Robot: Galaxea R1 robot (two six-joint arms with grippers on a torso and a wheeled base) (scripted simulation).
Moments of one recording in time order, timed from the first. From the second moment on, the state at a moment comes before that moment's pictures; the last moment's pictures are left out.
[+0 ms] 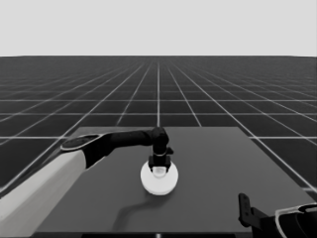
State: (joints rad) left arm 0.06 3.09 -1.75 0.24 1.51 -1.34; right arm -0.35 1.76 -0.39 -0.70 -1.18 0.32
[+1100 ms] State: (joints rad) left arm 0.08 3.09 -1.75 0.24 1.51 -1.17; right arm -0.35 1.76 -0.39 -0.70 -1.18 0.32
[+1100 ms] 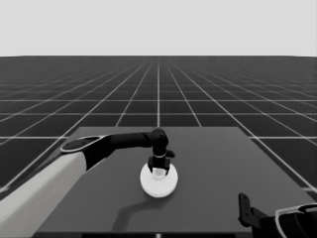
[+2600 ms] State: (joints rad) left arm 0.08 3.09 -1.75 0.24 1.51 -0.91; right arm -0.35 1.76 -0.39 -0.70 -1.18 0.32
